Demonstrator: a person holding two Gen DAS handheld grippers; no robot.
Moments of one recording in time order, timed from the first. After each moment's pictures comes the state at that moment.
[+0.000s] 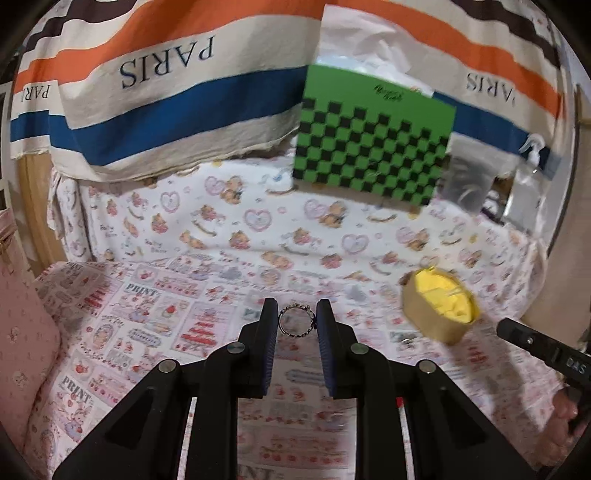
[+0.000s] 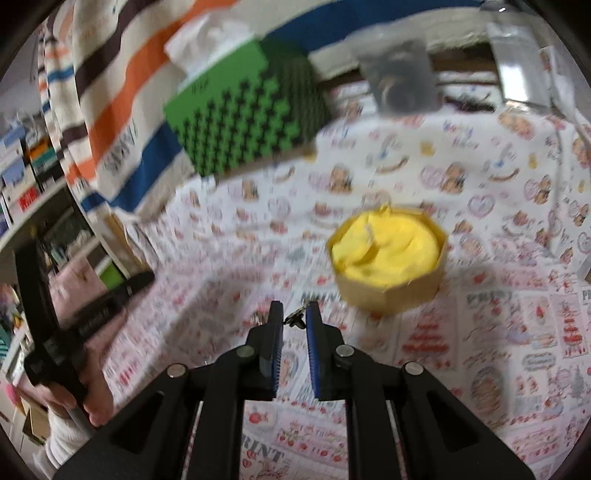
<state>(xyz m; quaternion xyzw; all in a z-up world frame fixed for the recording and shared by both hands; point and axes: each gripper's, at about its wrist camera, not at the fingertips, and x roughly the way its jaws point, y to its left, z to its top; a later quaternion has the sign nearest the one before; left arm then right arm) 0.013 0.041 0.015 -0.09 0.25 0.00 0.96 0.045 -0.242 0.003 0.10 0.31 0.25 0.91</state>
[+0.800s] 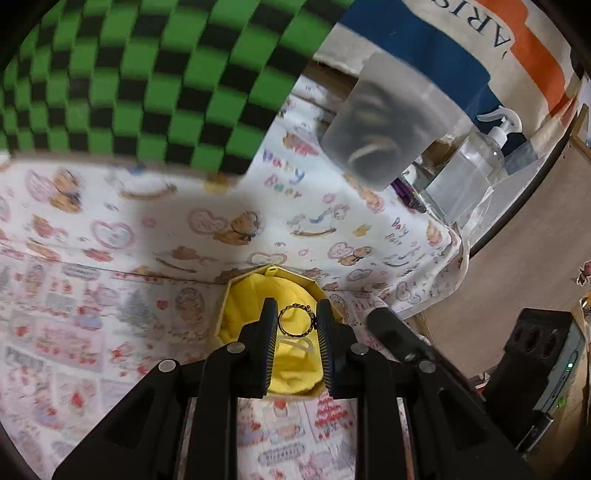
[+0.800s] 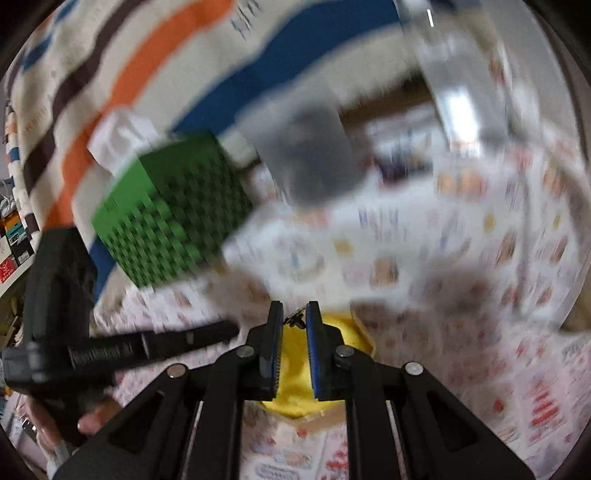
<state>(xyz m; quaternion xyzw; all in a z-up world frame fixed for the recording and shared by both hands) 0.172 -0.089 0.014 -0.18 0.40 -0.23 0.87 0.125 -0.286 0.010 0.16 0.27 0.18 0.93</state>
